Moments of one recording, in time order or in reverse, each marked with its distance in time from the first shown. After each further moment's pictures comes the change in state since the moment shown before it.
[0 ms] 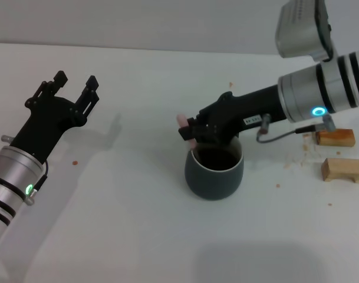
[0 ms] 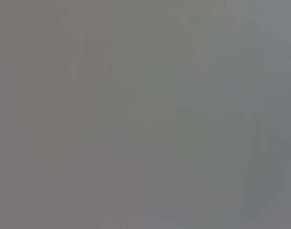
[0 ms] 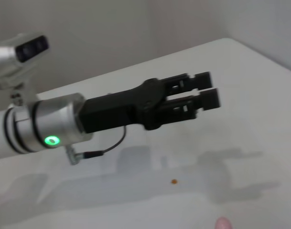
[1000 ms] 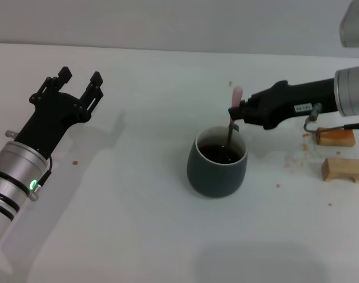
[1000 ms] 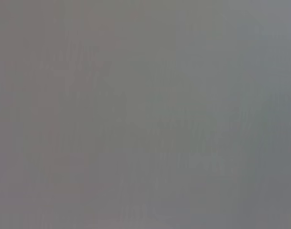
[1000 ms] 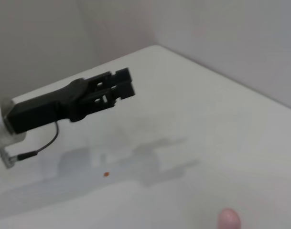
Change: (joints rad) left arm -0.017 -0.002 0.000 -0.003 -0.001 -0.009 0.000; right arm -0.115 -0.033 0.143 -0.082 -0.056 -0.001 0.034
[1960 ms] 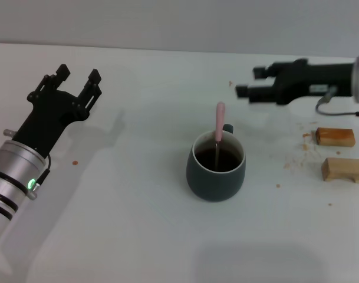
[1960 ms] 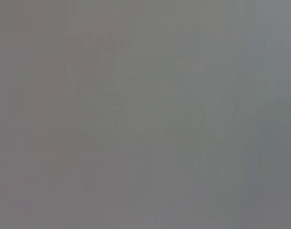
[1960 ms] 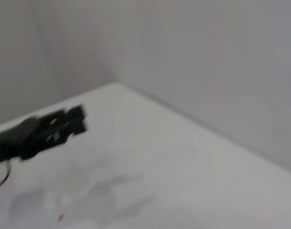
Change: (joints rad) left arm 0.003 0.001 -0.004 -0.002 0.000 0.014 -0.001; right arm -0.076 0.028 0.046 -0.099 0.056 0.074 -0.012
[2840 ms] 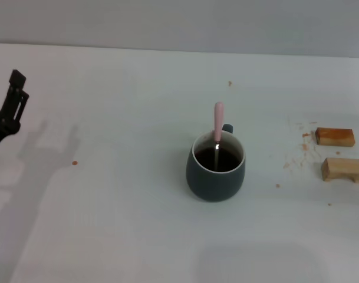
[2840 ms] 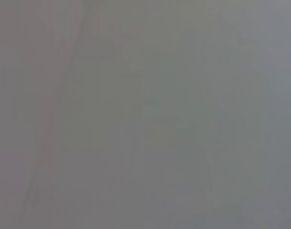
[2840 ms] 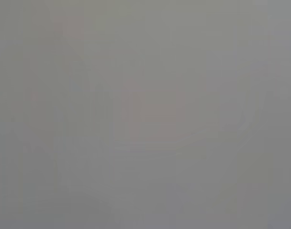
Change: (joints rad) left arm 0.179 0.000 -0.047 0.001 -0.061 0.301 -0.006; right arm -0.283 0.006 0.429 0.438 1.096 -0.032 -1.094
